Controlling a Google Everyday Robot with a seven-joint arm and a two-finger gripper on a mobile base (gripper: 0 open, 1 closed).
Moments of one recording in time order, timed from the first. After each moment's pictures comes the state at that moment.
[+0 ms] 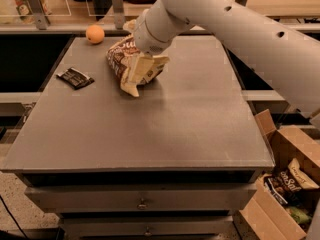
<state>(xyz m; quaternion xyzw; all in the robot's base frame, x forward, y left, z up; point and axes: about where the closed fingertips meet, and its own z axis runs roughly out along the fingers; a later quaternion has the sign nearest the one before) 0.674 0.069 0.907 -0.74 0.56 0.01 0.38</state>
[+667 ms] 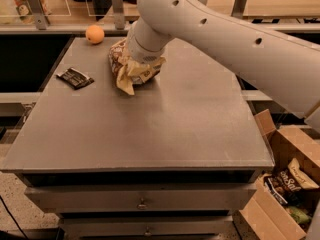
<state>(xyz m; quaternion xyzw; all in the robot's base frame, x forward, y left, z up) 0.672 0.074 0.880 -0.77 0.54 -0.07 0.33</state>
